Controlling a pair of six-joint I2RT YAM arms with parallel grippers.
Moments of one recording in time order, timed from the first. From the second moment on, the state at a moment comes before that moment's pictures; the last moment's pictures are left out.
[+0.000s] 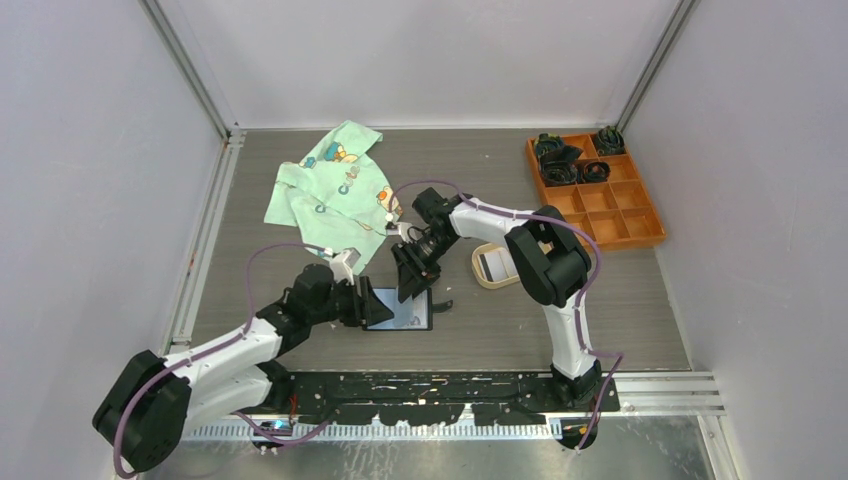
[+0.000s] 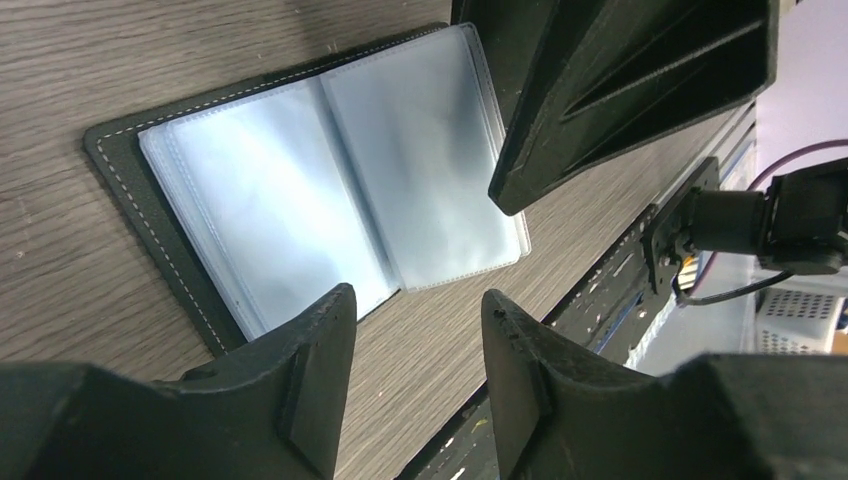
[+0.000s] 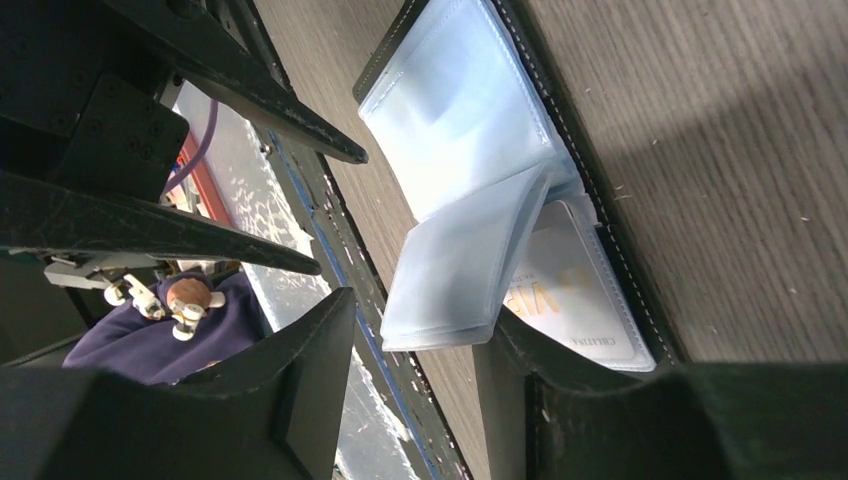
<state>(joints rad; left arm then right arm) -0.61 0.98 0.26 0.13 0.36 -0.70 0.67 2.08 1.44 -0.75 -0.91 0.02</state>
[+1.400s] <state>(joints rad) -0.73 1.06 0.33 0.21 0.25 -0.66 0.68 2.08 1.44 -0.73 -0.95 0.07</state>
